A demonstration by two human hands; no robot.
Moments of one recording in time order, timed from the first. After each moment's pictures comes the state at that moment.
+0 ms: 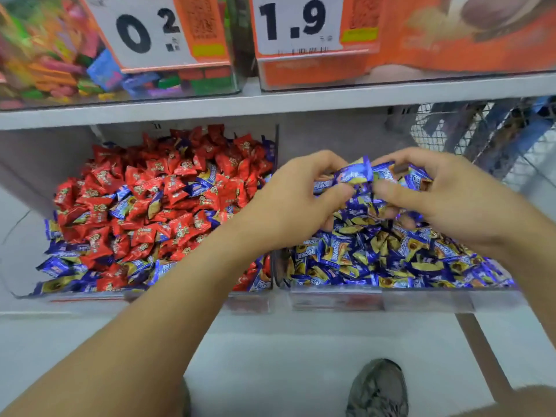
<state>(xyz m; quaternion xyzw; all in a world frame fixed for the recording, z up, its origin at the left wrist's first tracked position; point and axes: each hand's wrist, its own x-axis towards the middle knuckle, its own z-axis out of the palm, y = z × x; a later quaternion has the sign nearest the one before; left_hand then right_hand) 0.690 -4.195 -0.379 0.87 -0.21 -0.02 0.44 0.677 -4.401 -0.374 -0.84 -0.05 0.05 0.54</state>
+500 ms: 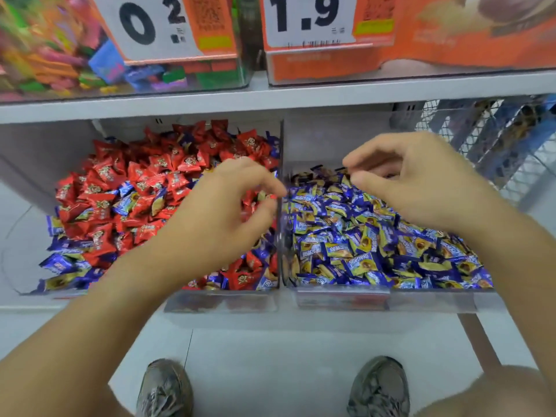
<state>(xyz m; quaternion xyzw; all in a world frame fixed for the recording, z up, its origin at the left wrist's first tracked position) 0.672 -4.118 -0.385 0.92 -0.24 0.13 0.29 0.700 -4.374 -0.374 -0.90 -0.13 -0.04 0.41</state>
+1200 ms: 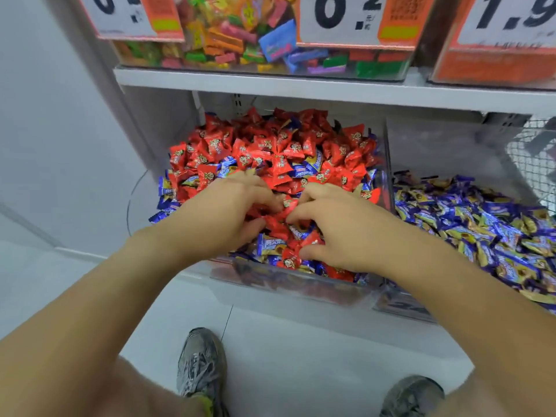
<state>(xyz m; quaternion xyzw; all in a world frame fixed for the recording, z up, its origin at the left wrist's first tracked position) 0.655 -3.986 -0.407 0.96 -0.21 0.06 0.16 0.684 -4.198 -0.398 -0.91 -0.40 0.07 0.08</state>
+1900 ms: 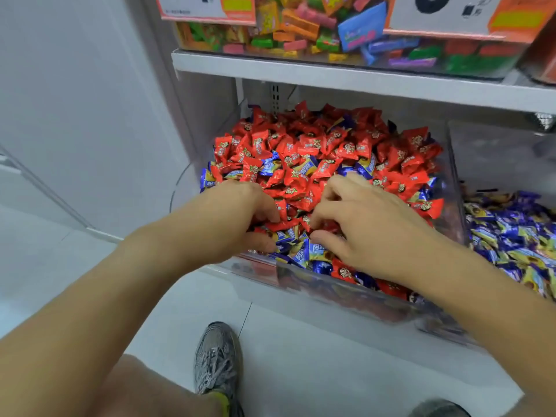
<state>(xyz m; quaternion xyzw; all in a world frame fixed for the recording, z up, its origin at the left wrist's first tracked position) 0.632 -3.948 -0.394 0.99 -0.08 -0.05 0.14 0.691 -4.165 -0.411 -0.89 -0.44 -0.05 0.10</state>
